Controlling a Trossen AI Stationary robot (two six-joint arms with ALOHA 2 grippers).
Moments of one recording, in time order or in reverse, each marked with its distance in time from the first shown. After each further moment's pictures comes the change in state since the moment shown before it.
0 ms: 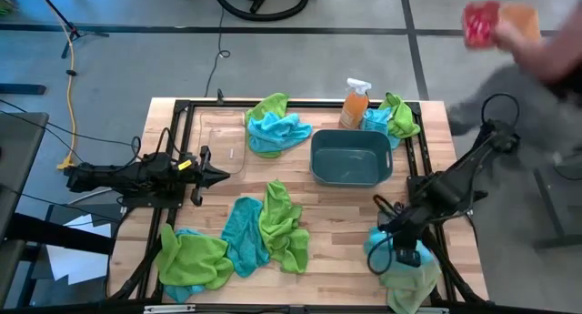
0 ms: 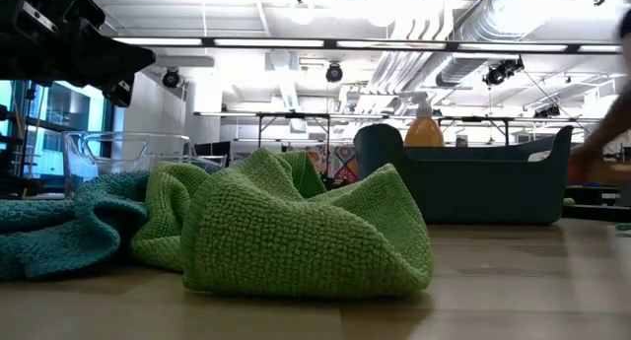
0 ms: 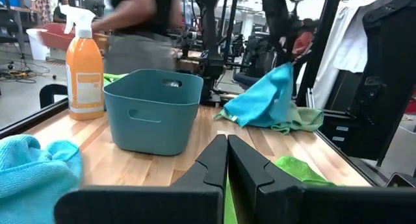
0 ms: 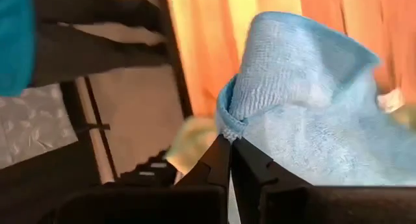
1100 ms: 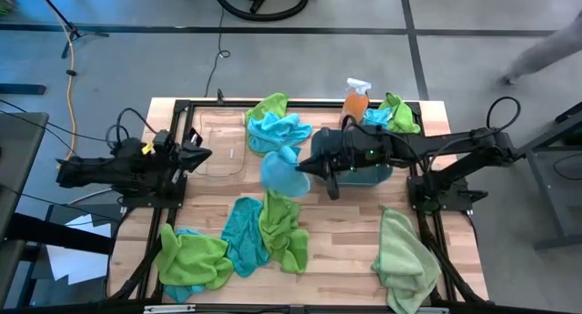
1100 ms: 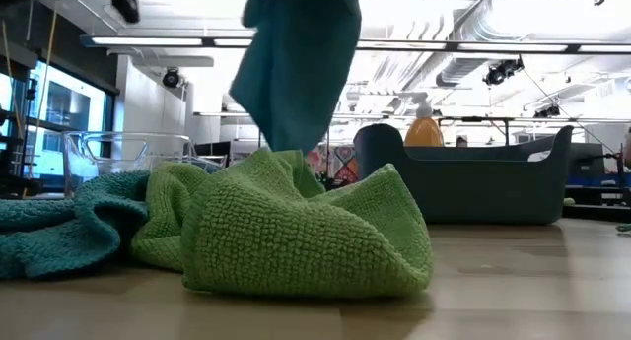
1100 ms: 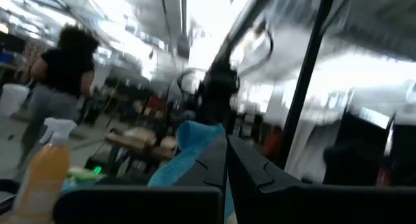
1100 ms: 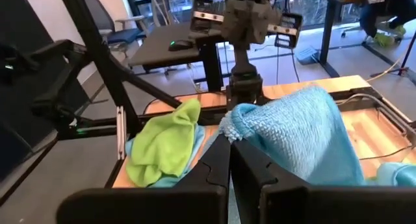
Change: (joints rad) left arm 0.000 0.253 0.305 0.287 -0.016 -0.159; right arm -0.618 0.144 0.054 0.952 0.171 -0.794
